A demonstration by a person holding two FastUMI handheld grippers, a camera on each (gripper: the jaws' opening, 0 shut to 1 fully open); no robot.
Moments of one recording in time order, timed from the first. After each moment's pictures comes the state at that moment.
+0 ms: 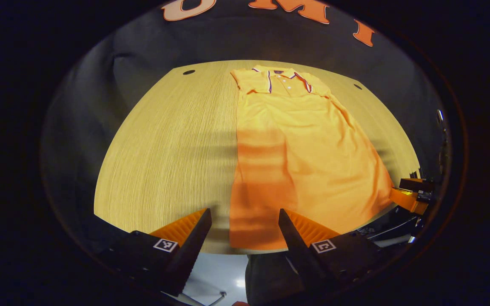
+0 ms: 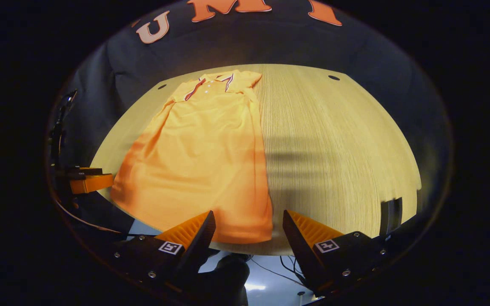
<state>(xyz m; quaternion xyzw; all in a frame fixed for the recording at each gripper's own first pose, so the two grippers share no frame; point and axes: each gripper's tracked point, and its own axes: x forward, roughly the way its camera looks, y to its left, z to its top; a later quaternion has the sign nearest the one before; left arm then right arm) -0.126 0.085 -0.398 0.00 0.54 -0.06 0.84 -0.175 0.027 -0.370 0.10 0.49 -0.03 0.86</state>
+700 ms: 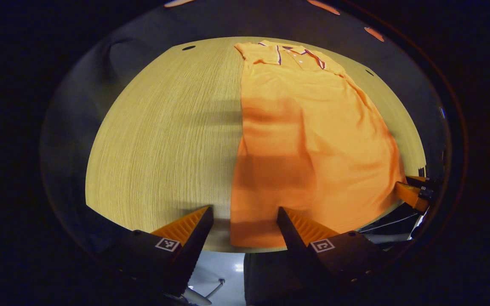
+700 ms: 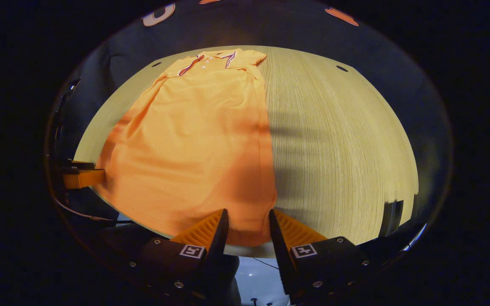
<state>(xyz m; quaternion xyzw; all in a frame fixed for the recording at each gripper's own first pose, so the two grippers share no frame) -0.135 0.090 -0.435 0.00 0.59 -0.06 0.81 -0.175 0.028 -0.394 0.06 0.55 -0.04 0.83</state>
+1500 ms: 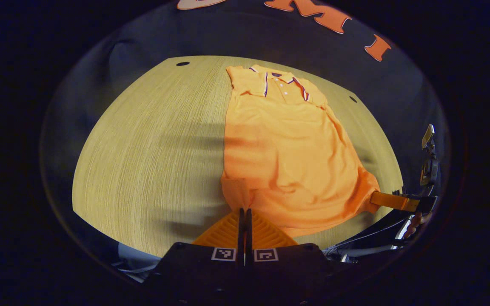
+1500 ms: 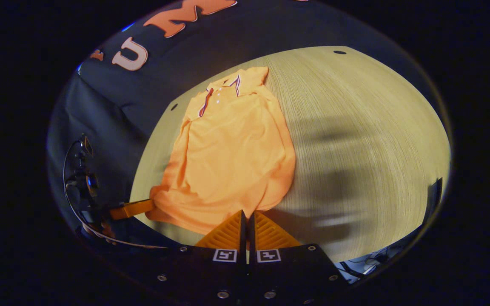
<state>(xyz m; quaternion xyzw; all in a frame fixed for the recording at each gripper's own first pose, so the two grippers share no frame) -0.089 0.064 -0.385 -0.08 0.52 -0.10 0.84 -0.120 0.067 -0.340 0.30 0.46 0.04 0.84</state>
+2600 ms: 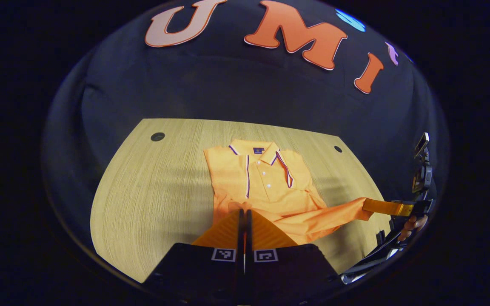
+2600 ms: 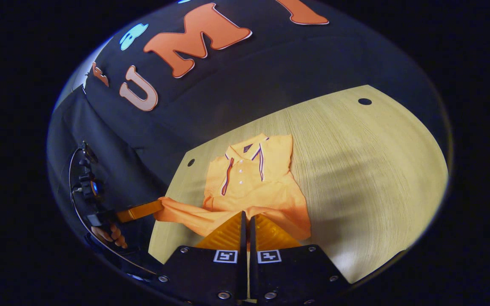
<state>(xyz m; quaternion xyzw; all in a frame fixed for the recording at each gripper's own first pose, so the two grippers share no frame) 0.126 0.055 -0.277 -0.07 0.39 -0.15 0.90 0.042 0.014 -0.246 0.29 0.35 0.02 0.89</state>
